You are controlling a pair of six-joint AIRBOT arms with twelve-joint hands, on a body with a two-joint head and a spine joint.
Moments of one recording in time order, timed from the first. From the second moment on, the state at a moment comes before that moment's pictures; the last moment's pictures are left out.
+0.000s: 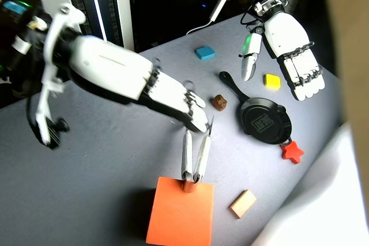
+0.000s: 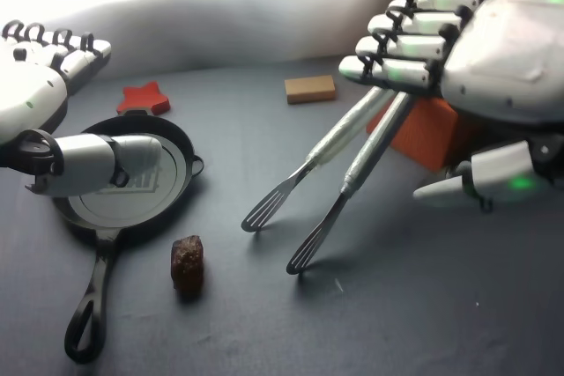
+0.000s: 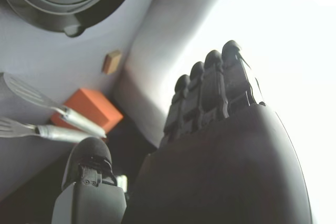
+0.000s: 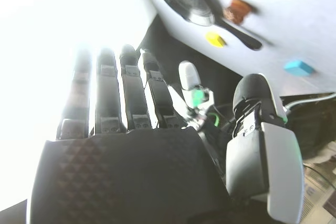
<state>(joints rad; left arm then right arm) 0.51 -0.72 0.74 -1.07 -0.72 1.95 -0.19 -0.85 0.84 -0.03 0.04 -1.44</state>
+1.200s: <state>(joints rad) 0.54 -0.69 0.67 -1.11 -0.78 1.93 0.00 -1.20 1.12 -0.06 -0.47 -1.47</state>
